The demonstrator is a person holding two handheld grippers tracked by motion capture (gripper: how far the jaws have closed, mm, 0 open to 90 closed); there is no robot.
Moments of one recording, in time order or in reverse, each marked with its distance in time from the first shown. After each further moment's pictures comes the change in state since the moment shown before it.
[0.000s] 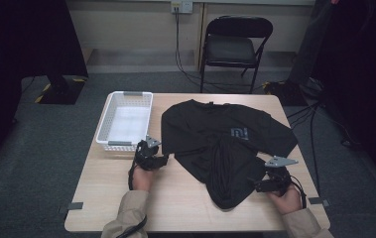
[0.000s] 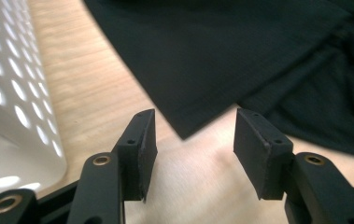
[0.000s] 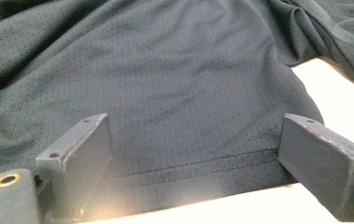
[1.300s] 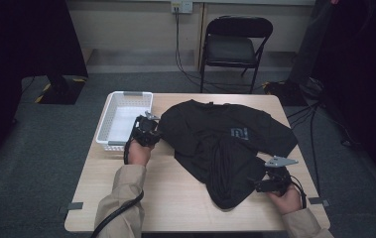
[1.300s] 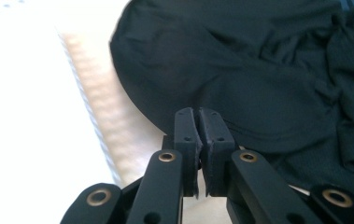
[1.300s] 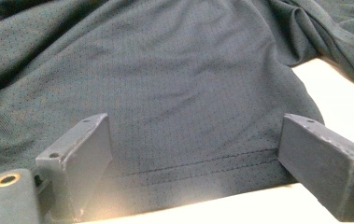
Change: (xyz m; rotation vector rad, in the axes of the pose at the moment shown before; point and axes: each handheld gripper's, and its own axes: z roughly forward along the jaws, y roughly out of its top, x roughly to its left) left arm 0.022 0.079 -0.022 0.095 0.003 0.054; right arm 0.000 0.000 0.000 0.000 0.002 -0.002
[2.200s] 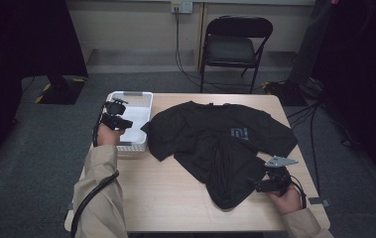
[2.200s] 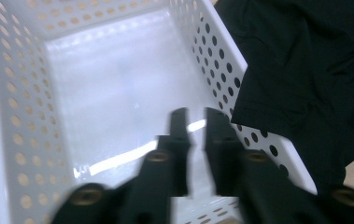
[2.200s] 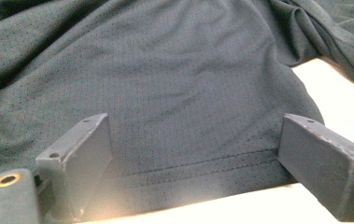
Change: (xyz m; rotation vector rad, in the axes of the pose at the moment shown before) left arm 0.099 0.005 -0.029 0.112 0.064 -0.135; right arm 0.000 0.000 0.000 0.000 0.000 0.000
